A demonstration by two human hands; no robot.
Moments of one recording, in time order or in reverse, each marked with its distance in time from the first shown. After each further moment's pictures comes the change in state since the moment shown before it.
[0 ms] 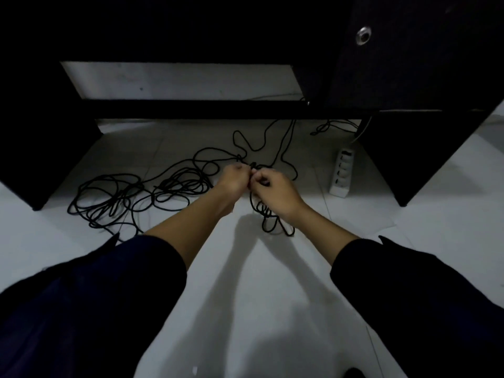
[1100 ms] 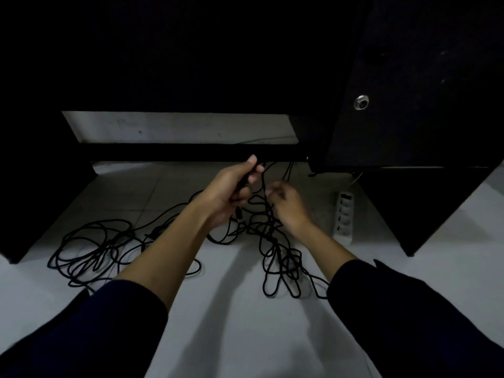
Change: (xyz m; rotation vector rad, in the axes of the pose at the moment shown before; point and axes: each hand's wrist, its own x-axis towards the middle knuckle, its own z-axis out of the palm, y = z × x) left_hand 0.047 0.070 -0.031 -0.388 -0.331 0.144; right_hand 0.091 0.010 -0.034 0.098 0.168 0.118
